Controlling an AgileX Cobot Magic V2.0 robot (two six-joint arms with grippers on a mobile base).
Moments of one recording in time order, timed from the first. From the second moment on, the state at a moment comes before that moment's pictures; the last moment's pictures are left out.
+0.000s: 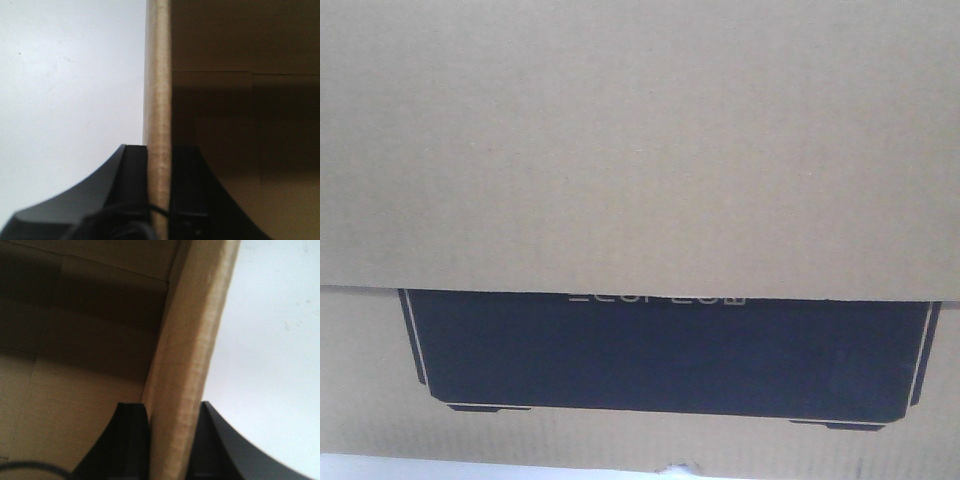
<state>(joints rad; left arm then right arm) -0.34 1.33 -1.17 0.07 0.77 -0.20 0.12 1.32 -1.19 -0.05 1.03 0.02</state>
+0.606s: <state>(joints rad) -0.35 1.36 -1.16 0.00 0.72 -0.19 0.14 1.34 -1.20 -0.13 1.04 0.07</state>
